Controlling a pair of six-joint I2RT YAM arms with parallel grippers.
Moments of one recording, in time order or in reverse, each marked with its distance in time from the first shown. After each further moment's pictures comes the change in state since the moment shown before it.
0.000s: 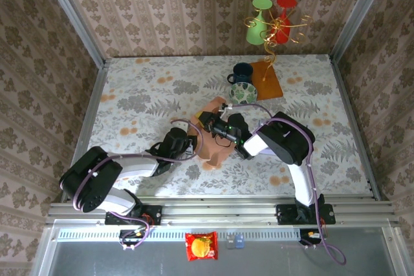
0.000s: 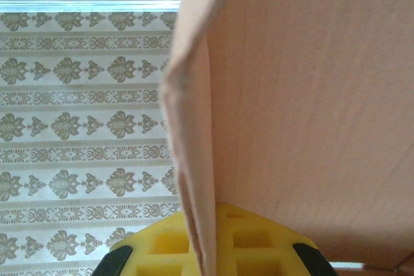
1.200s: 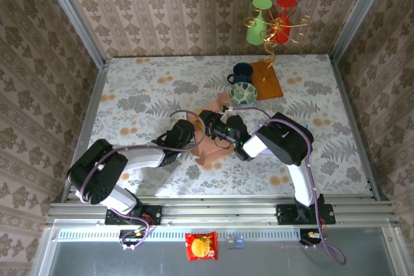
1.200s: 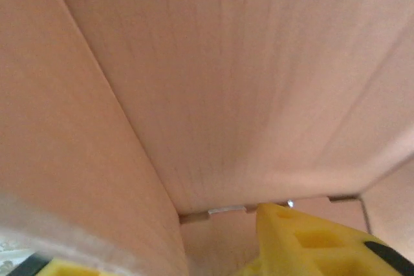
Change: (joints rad) left arm -0.002 0.080 0.162 -0.169 -0.180 -0.134; right arm 0.014 -0.022 -0.026 -0.048 0.055 0.082
